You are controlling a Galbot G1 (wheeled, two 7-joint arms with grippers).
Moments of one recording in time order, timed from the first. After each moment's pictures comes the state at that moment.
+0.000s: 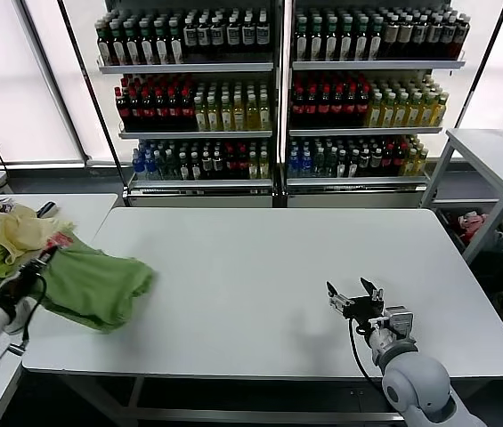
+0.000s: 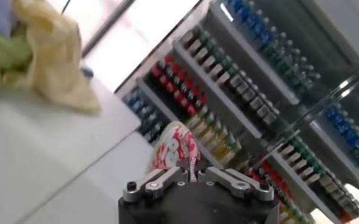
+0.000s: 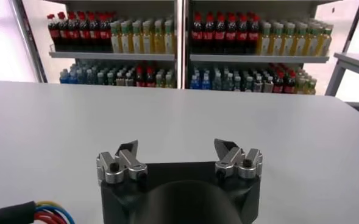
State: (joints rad) left arm 1.24 -0.95 -0.96 -1.81 -1.51 0.49 -0.13; right arm -1.21 1.06 0.33 2.00 0.55 -0.47 0.23
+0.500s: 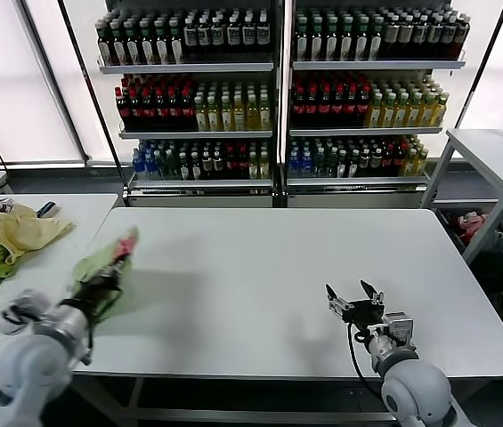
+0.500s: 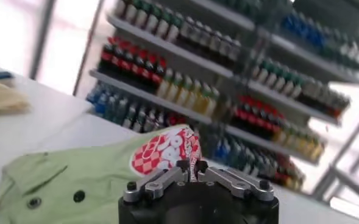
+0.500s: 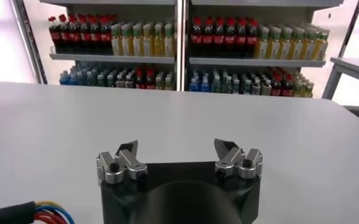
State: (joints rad) left arm 1.21 -1.03 -0.58 -1.95 -0.99 0.43 -0.14; right arm -1.25 1.08 0.36 2.04 0.51 -0.46 0.23
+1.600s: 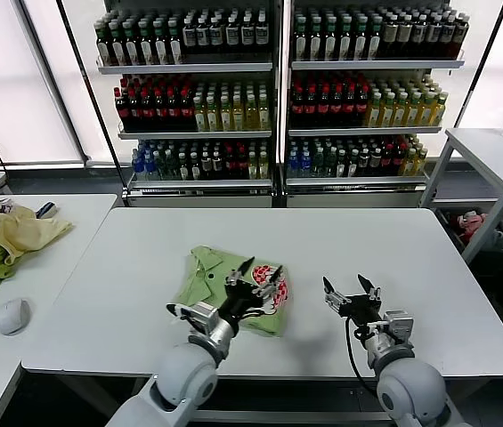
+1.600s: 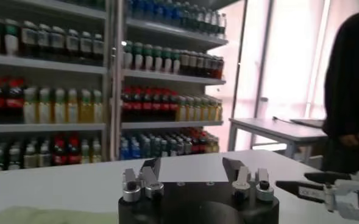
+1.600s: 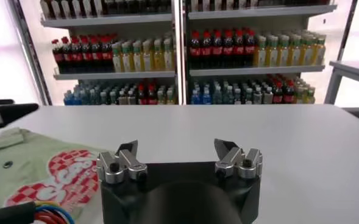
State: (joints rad) left arm 1.02 -1.24 -0.02 -1.90 -0.42 0.27 -0.14; right arm -1.21 1.12 0.32 2.02 0.54 -0.41 0.25
